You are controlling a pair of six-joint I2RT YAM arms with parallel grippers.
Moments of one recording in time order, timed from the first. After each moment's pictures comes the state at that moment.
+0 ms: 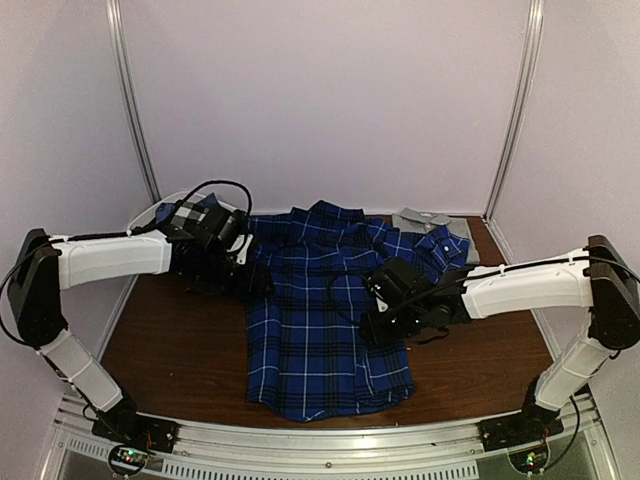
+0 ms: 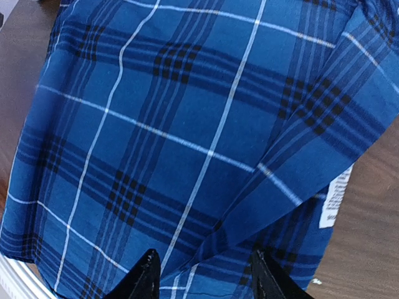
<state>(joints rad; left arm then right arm) -0.64 1.61 1.15 -0.49 0.07 -0.43 0.93 1.59 0.98 -0.36 0.12 0.57</state>
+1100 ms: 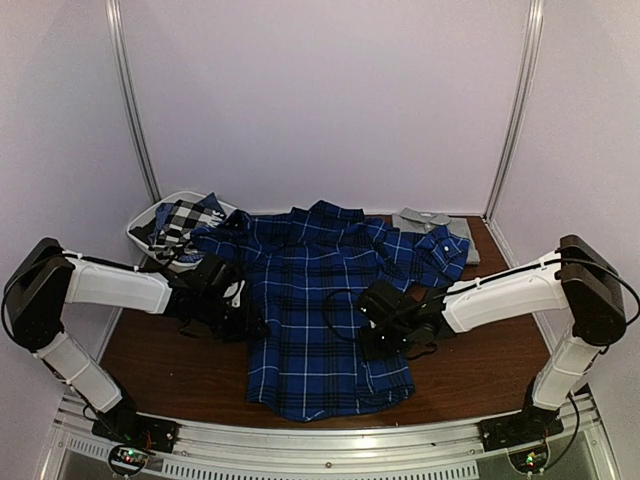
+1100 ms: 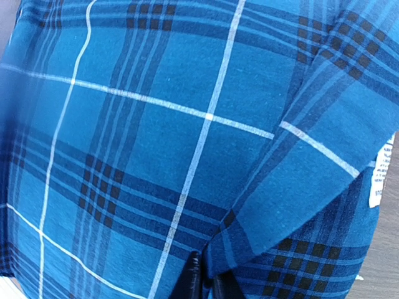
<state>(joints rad) -0.67 1.55 0.74 -0.19 0.27 -0.70 1.02 1.70 0.94 -0.30 0.17 0.71</state>
